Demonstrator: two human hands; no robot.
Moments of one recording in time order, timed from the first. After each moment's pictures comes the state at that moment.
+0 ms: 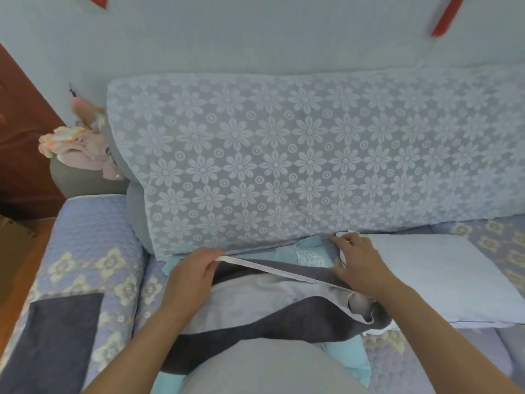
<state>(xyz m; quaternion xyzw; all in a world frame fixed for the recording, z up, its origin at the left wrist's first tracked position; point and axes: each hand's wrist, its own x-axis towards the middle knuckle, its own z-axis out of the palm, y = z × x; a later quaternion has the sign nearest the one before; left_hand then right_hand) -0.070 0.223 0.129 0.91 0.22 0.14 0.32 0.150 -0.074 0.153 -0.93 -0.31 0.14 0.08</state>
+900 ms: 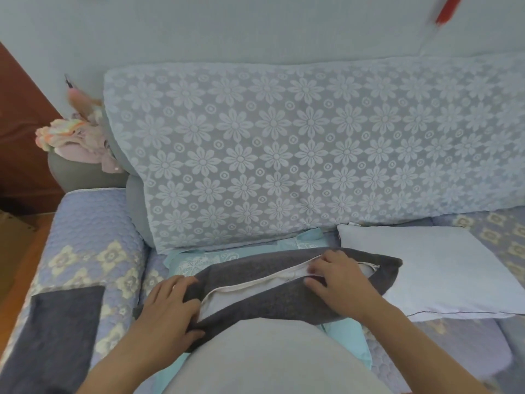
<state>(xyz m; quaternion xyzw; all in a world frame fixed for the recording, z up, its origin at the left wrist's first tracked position) -0.155 0.227 0.138 0.98 0.10 -0.12 0.10 0.088 -0.059 0.141 -0.91 -0.37 0.13 0.09</state>
